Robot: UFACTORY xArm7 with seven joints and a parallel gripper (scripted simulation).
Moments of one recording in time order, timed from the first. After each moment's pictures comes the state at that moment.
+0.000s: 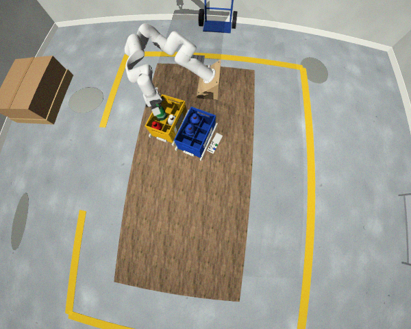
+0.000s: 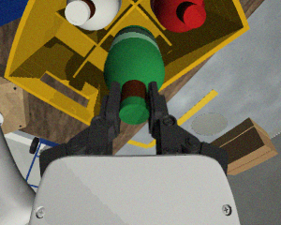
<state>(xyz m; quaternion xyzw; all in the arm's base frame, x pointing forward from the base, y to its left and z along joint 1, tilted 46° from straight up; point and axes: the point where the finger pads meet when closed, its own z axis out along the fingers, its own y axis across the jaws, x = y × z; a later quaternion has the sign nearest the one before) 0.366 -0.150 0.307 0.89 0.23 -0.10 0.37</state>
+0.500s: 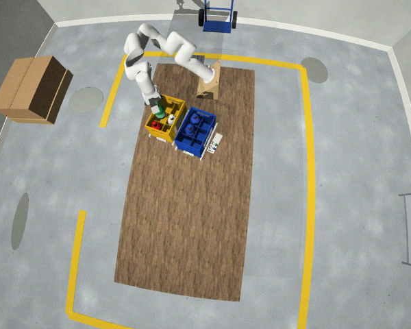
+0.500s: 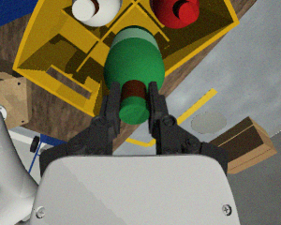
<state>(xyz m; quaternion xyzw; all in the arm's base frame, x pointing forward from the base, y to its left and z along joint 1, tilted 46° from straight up) 0.366 -0.134 0.322 0.89 0.22 -0.10 0.37</state>
